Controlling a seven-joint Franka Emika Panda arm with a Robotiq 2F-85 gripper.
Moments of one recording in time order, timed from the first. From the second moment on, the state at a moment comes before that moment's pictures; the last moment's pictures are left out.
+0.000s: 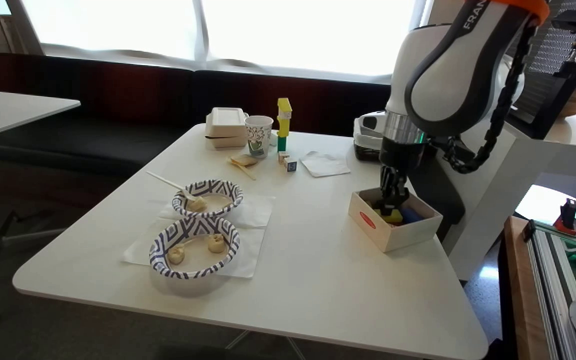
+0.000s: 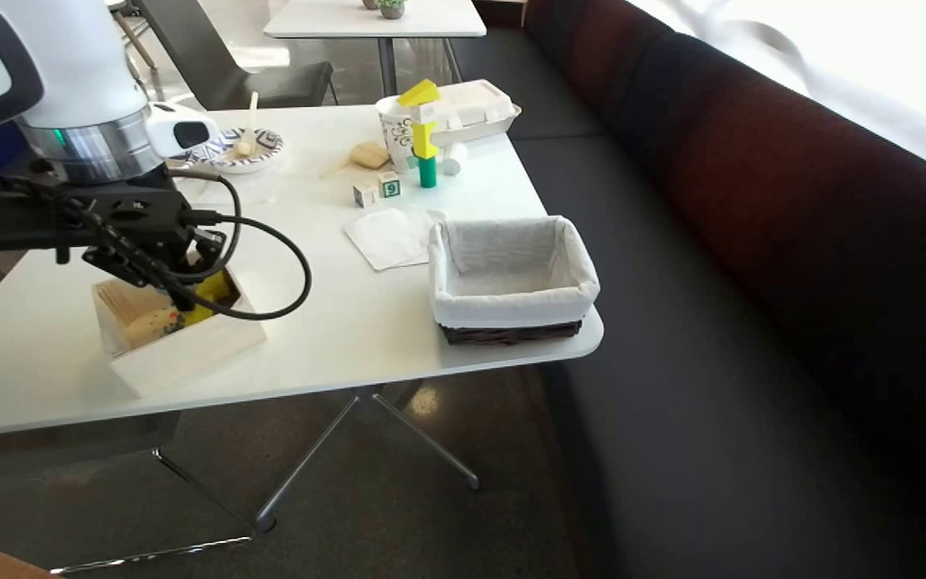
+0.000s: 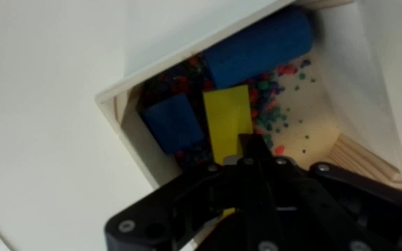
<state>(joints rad) -0.25 0.20 -0.04 -2.75 0.05 2.91 -0.83</state>
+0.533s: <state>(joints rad) -0.24 0.20 -0.03 -2.74 0.04 2.91 -0.80</state>
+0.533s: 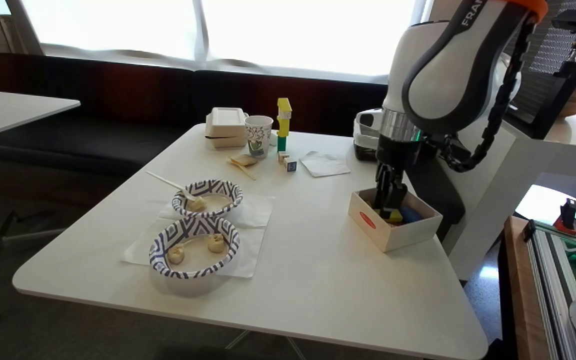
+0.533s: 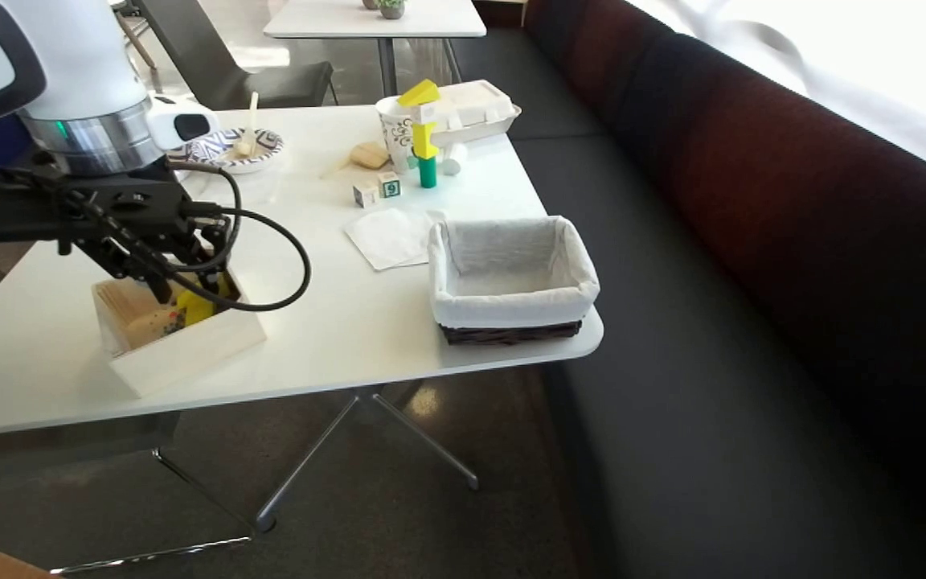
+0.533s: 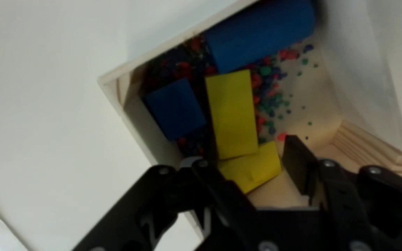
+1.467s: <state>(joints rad) -0.23 0.25 -0.05 -2.74 -0.06 2.94 -0.72</state>
